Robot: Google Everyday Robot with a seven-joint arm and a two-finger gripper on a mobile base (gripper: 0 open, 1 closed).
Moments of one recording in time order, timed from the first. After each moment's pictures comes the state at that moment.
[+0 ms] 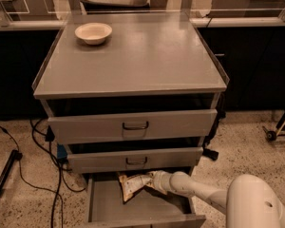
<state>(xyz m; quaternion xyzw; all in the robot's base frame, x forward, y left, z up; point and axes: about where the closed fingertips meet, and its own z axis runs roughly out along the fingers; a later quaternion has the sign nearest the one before) 0.634 -0.041 0.182 -0.61 0.68 0.07 0.41</state>
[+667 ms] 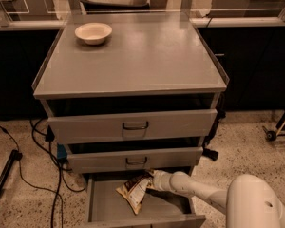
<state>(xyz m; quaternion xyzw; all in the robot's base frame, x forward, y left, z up) 0.634 -0.041 0.182 -0.61 0.68 0.07 0.41</state>
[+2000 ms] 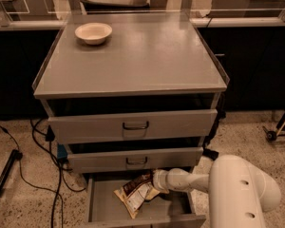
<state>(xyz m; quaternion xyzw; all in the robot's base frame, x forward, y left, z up) 0.629 -0.050 0.175 -0.62 0.70 0.06 0.34</state>
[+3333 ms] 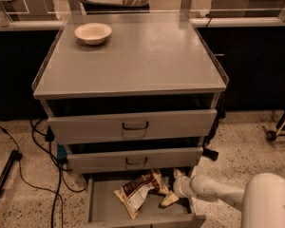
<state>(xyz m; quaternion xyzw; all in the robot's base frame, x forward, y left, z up) 0.592 -0.140 0.190 -0.54 0.76 0.10 0.33</state>
